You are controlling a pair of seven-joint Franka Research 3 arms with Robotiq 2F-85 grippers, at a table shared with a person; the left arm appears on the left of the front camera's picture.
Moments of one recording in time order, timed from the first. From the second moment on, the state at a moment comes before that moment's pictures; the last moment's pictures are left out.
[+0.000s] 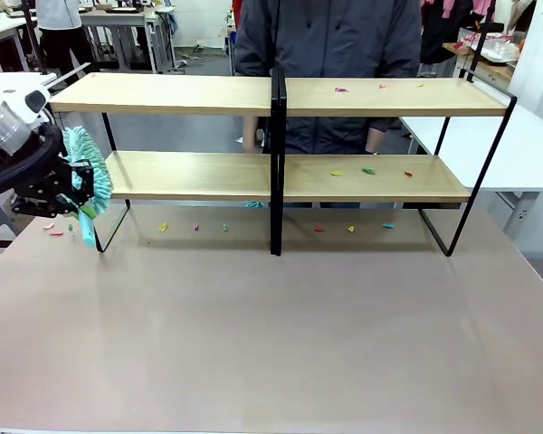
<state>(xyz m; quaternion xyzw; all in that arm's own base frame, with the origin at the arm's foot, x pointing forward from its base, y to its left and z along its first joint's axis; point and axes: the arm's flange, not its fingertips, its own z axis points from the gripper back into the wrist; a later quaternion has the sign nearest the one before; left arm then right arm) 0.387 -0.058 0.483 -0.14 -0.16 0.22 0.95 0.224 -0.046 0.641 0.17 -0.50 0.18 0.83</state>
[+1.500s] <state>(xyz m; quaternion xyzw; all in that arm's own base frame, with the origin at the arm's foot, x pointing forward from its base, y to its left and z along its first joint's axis) 0.283 0.135 0.611 -0.42 -0.10 -0.43 0.79 0.224 -0.046 0.640 0.17 -0.50 0.18 0.83</state>
